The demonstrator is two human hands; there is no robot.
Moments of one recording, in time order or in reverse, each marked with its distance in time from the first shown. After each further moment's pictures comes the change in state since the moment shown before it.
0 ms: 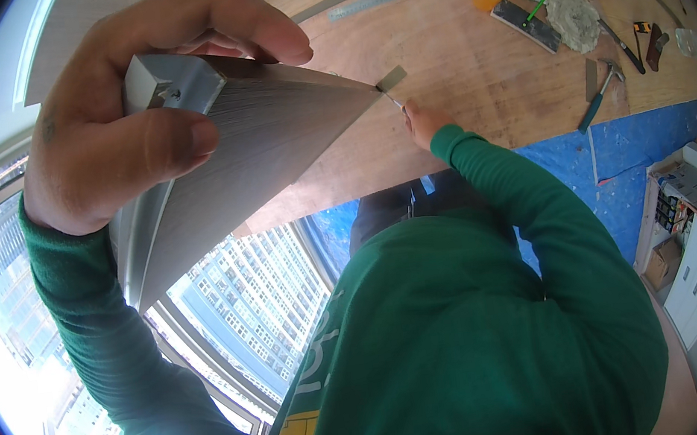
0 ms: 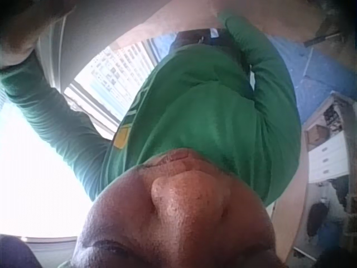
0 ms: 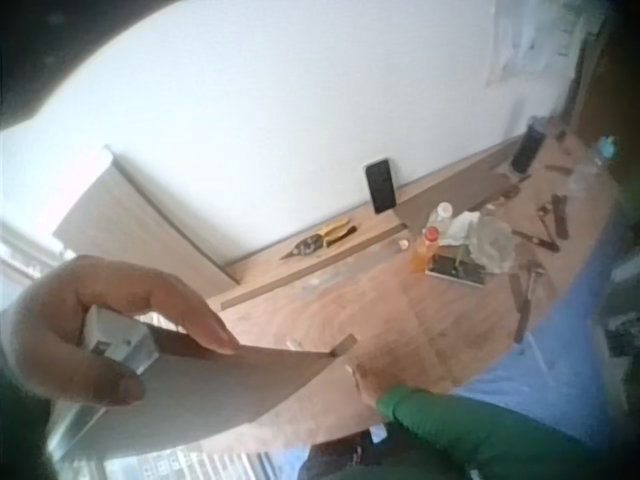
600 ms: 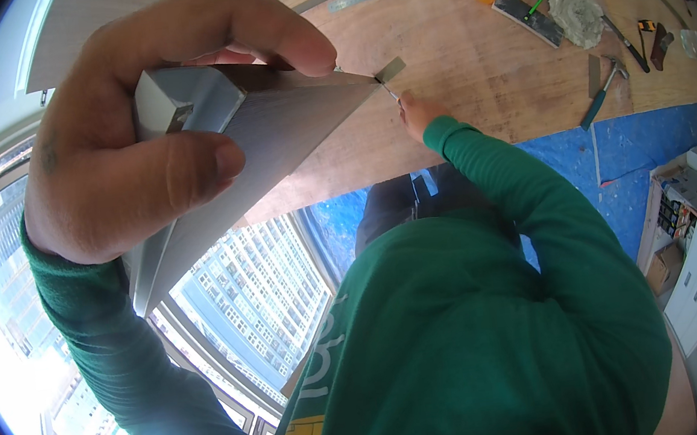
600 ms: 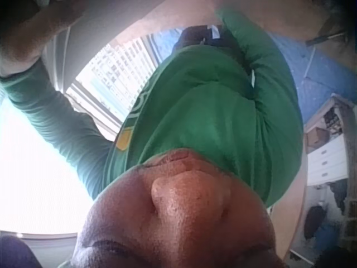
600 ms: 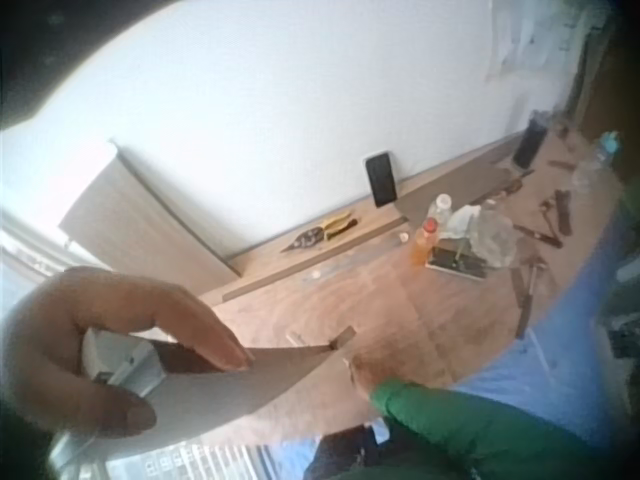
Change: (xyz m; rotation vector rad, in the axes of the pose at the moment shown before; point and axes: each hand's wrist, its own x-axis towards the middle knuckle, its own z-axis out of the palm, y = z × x) left_hand 0.005 0.031 0.039 -0.134 0.084 -0.068; right_hand 0.003 -0.008 0.002 0.026 -0.022 0.062
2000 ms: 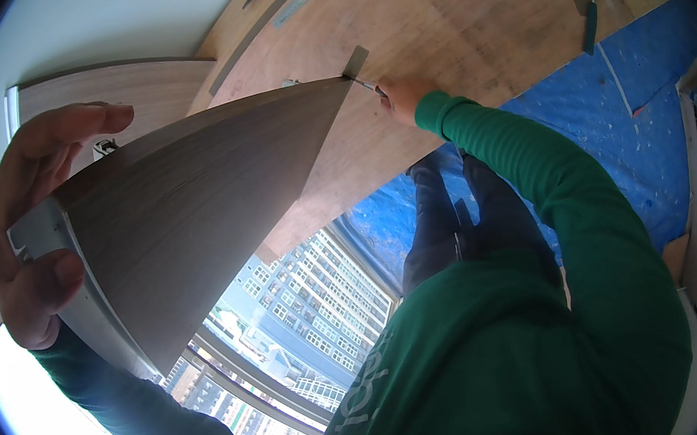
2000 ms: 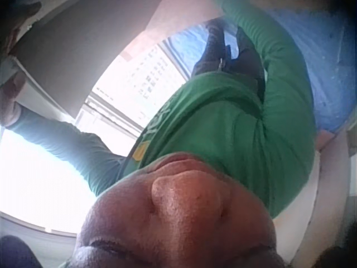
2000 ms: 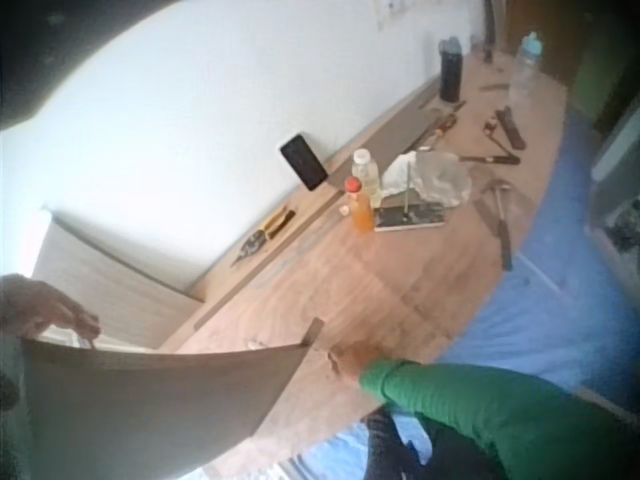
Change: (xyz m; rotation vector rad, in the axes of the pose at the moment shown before) left_hand -0.006 0.014 -0.007 0.276 -0.040 -0.206; right_hand -0.010 0.018 0.006 0.147 0.156 -0.074
